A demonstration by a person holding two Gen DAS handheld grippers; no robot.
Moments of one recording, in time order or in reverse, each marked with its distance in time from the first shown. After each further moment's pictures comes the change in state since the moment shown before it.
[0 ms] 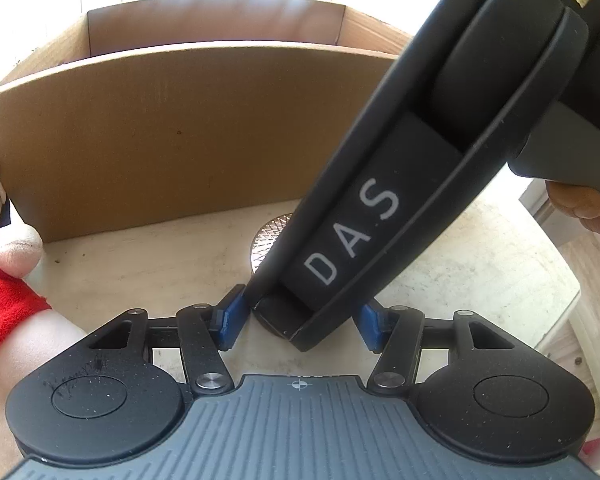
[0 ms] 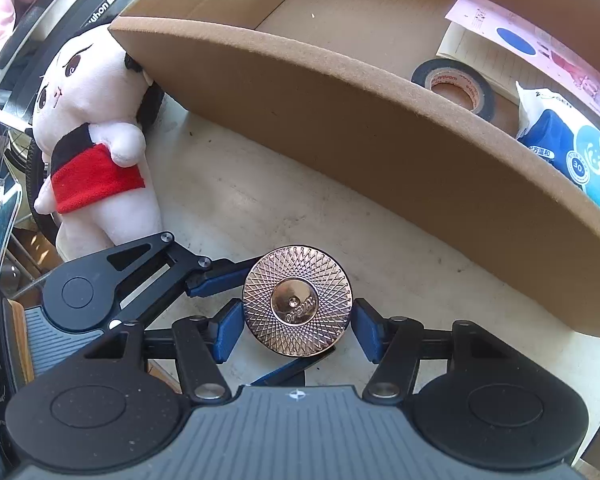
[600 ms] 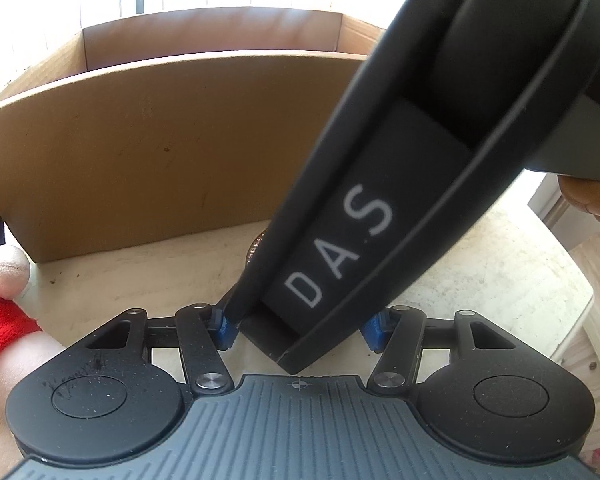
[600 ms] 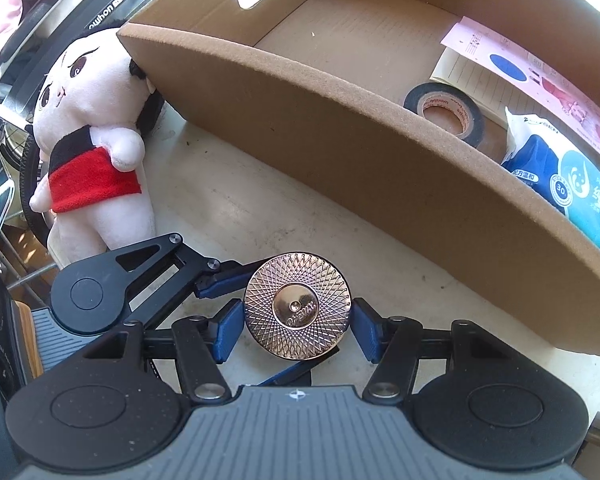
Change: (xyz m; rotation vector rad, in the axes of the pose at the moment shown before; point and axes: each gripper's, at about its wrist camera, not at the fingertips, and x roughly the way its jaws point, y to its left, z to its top) left arm -0.017 0.005 -0.008 0.025 -0.042 0.033; right arm -0.010 0.005 -0.001 -0.044 -0.053 -0.047
